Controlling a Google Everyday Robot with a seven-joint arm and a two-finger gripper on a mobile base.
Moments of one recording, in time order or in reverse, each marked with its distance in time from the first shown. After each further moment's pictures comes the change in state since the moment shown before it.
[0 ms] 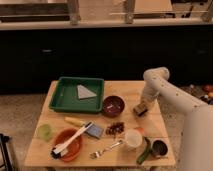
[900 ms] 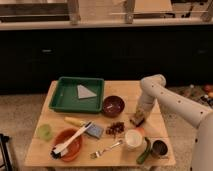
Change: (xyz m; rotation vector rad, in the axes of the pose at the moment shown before) arm -0.046 0.045 0.002 -0.036 -0.046 -0.122
